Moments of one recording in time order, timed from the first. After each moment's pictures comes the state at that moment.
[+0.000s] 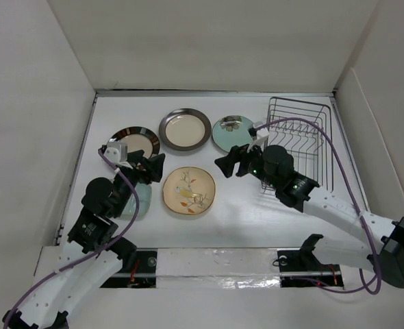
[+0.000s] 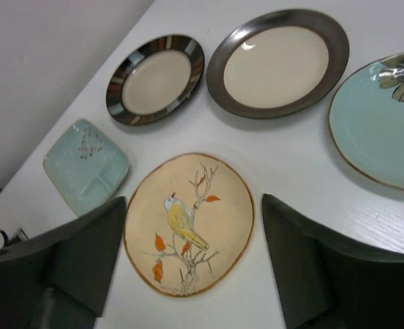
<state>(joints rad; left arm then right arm) -0.55 0.47 0.65 -0.13 -0.18 -0.29 0.78 1.10 0.81 0.13 0.07 0.40</state>
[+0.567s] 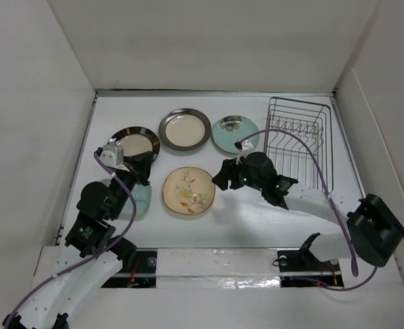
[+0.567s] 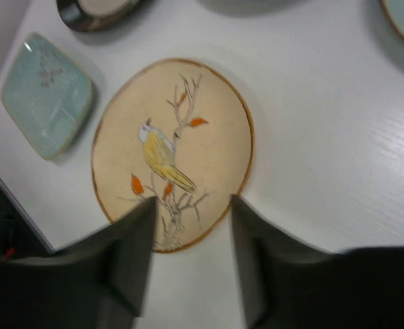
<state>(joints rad) -0.55 0.43 0.64 -0.11 -0.16 -0.27 0.76 1.28 0.69 0.18 -0.08 0.51</state>
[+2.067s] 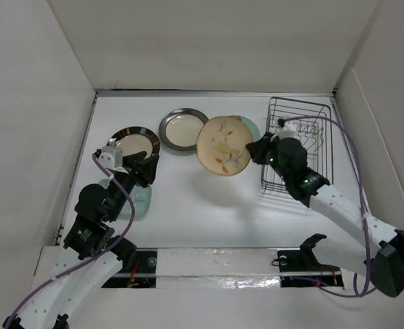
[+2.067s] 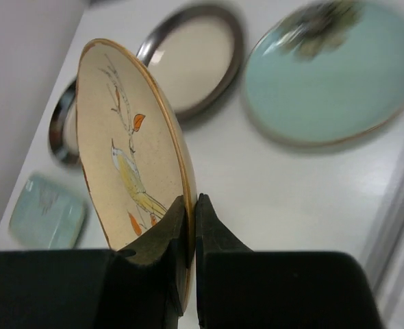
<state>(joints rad) -0.55 0.41 0.64 -0.12 -0.14 -0.27 0.62 1.12 0.73 0.11 0.12 0.58</state>
